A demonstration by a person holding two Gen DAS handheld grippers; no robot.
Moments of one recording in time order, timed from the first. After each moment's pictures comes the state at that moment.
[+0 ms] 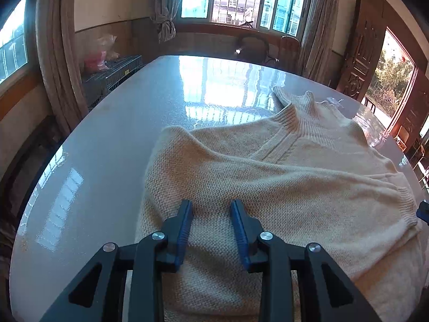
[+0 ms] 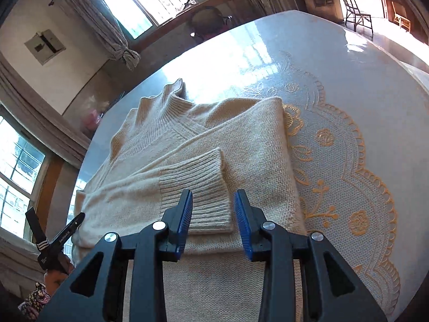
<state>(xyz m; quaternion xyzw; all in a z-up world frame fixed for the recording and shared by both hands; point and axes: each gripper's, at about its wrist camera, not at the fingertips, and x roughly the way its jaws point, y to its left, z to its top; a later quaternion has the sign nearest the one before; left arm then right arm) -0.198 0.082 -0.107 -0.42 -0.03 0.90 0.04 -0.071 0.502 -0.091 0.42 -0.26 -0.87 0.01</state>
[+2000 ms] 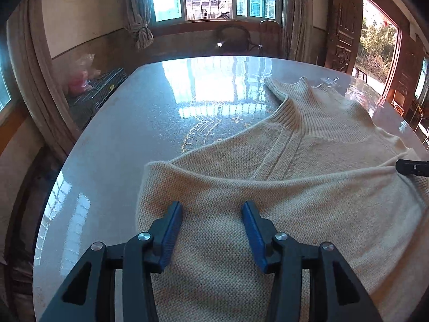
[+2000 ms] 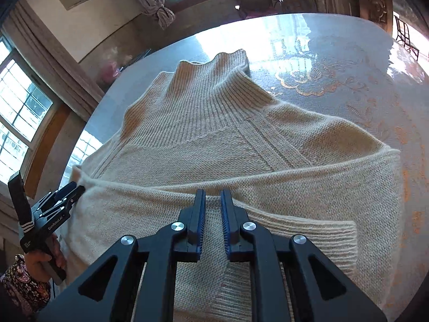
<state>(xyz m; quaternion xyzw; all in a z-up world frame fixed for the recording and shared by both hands) -0.246 0.096 -0.108 -0.43 0.05 0.90 0.06 -0.174 0.442 -0.104 0.48 -0.17 -0.86 0.09</state>
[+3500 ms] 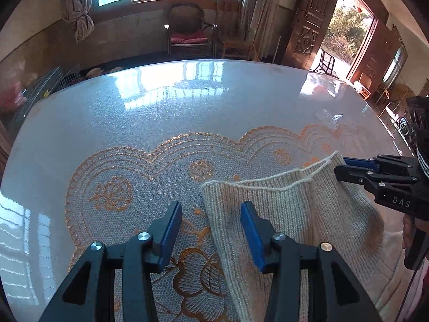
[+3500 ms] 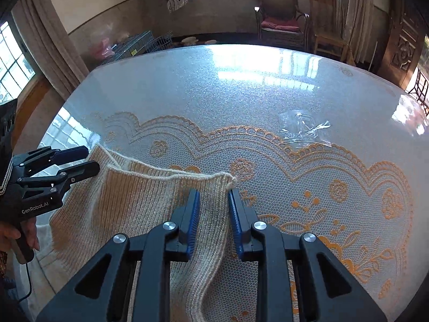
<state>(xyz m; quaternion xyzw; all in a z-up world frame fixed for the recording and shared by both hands) -0.475 0.236 -0.103 -0.48 0.07 0.85 0.19 -0.421 0.428 -0.104 0.51 -0.03 -0.86 0.09</state>
